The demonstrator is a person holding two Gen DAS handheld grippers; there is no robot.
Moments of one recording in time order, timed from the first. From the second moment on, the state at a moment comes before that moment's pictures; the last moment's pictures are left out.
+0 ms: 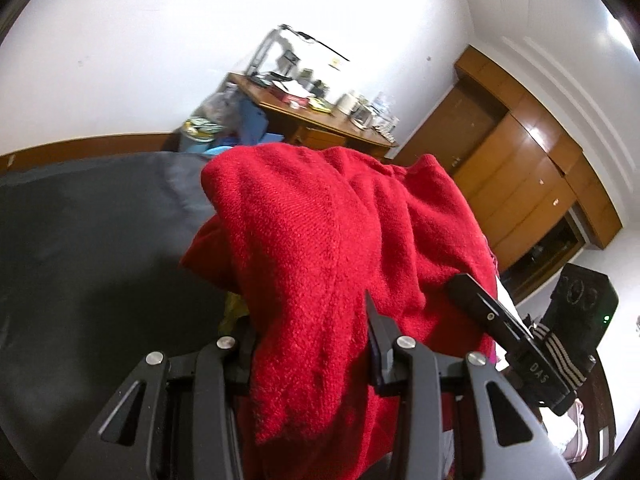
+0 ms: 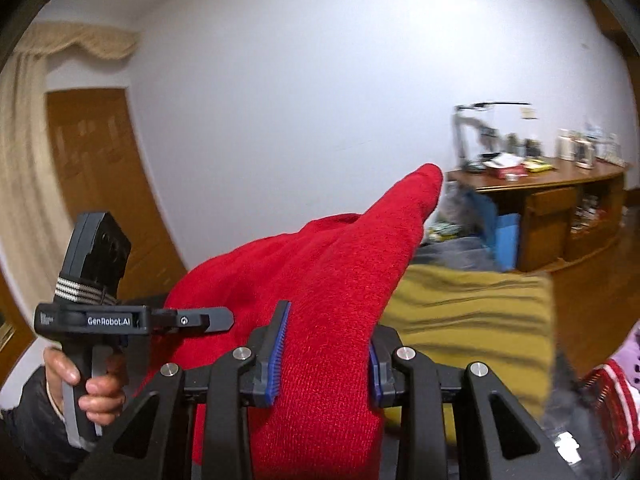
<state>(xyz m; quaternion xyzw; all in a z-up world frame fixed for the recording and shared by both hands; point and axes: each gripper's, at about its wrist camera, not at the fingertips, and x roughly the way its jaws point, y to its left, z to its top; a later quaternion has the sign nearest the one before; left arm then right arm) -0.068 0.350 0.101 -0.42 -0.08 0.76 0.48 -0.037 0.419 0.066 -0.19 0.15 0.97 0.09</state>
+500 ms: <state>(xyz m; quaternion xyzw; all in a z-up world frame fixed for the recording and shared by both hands) -0.096 0.437 0.025 -0.45 -0.02 0.76 0.46 -0.069 0.539 -0.002 -0.25 0.18 0.93 0.22</state>
